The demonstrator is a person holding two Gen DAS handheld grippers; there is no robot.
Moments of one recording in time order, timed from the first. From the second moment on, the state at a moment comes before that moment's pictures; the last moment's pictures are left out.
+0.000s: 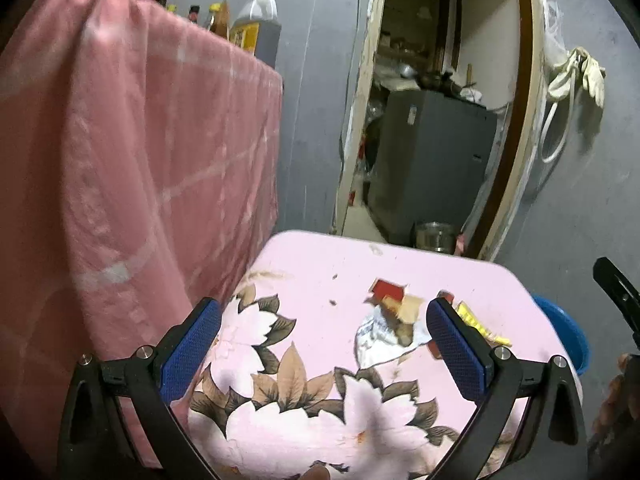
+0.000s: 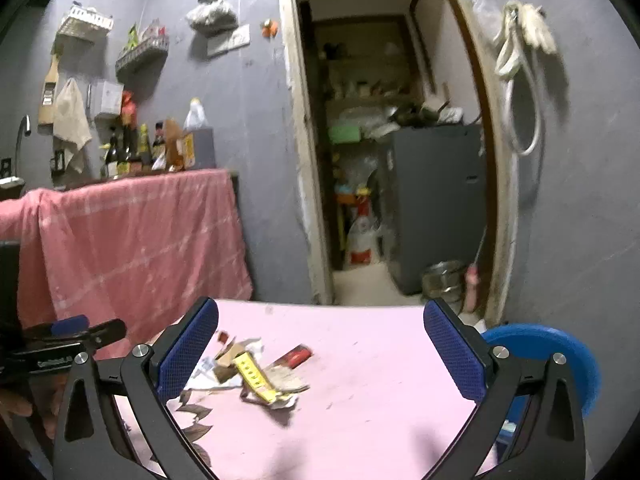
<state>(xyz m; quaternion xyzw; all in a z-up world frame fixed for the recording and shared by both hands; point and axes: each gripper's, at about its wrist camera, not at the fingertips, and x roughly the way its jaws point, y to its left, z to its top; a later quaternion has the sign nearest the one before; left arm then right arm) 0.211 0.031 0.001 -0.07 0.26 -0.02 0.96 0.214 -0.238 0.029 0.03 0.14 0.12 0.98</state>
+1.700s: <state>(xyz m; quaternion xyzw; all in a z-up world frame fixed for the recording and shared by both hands) 0.296 -0.003 -0.064 -0.03 0.41 -0.16 0.90 0.292 -0.197 -0.058 0.04 0.37 0.22 0.90</state>
